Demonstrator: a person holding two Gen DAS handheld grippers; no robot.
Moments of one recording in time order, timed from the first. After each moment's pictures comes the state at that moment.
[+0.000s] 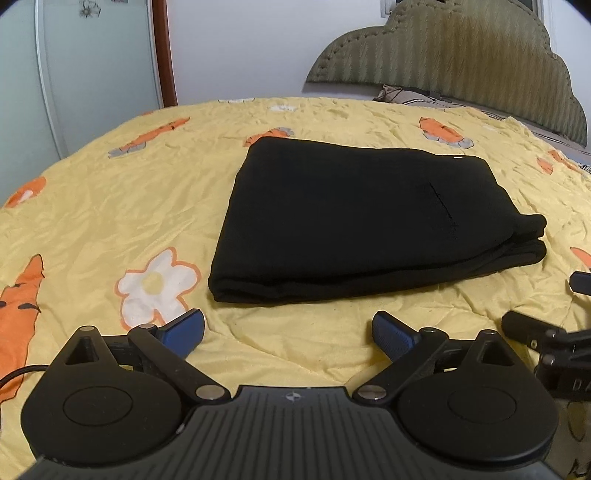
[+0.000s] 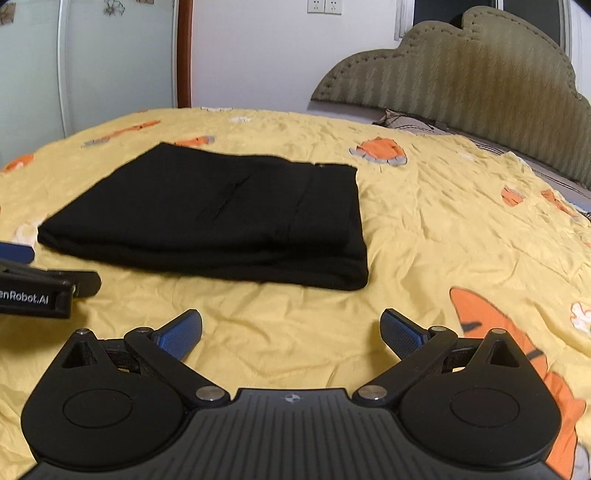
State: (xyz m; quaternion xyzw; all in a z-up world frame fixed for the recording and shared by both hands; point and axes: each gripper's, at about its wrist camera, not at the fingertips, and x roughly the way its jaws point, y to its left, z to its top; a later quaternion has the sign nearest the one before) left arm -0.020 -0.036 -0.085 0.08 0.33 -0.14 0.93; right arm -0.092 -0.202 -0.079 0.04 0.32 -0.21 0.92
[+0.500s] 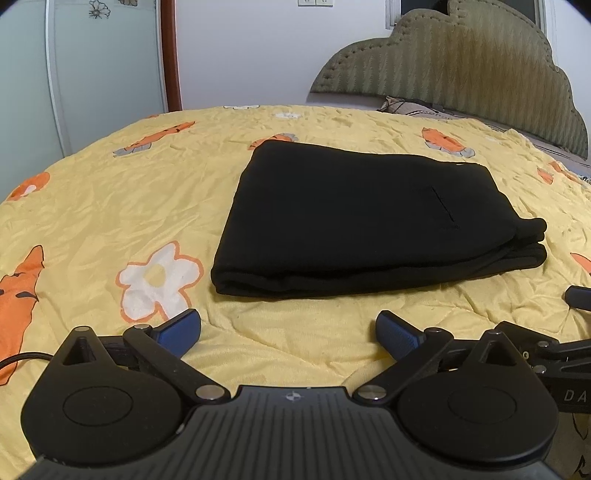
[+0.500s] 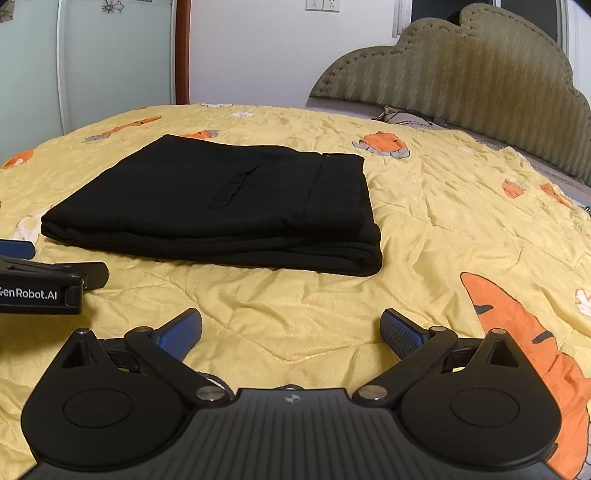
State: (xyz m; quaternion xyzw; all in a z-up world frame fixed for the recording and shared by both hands) left arm -0.023 -0.032 -0.091 0.06 0.32 -0.14 0.93; right arm -0.091 -0.193 -0.086 0.05 0.32 -0.21 0.92
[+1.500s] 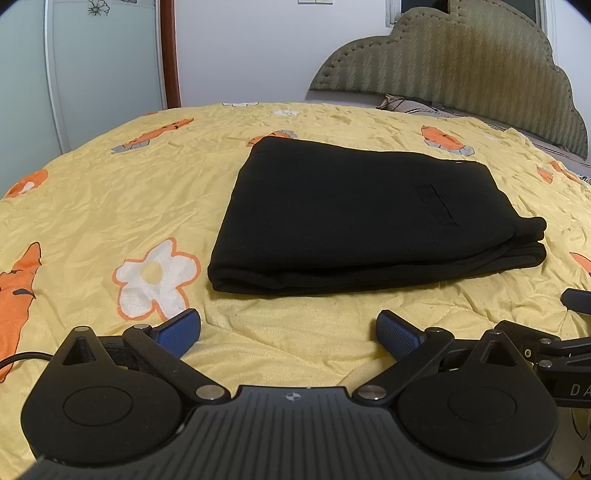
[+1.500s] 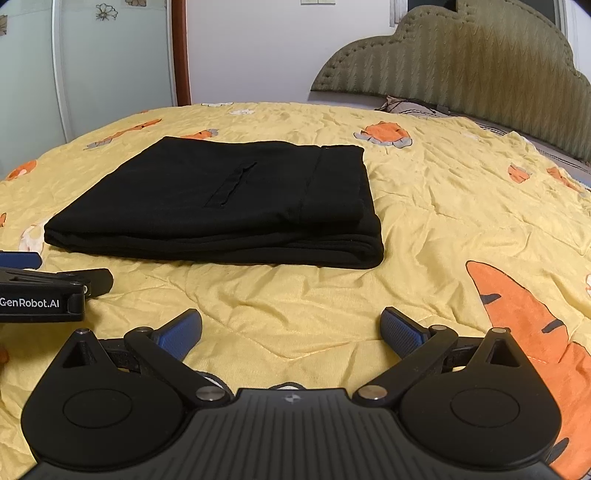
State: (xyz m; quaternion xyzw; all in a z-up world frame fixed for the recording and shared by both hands) left arm -0.023 -0.032 -0.093 0.06 0.33 -0.14 0.93; right arm -0.091 -0.200 -0.087 0.08 0.32 -0.20 0.92
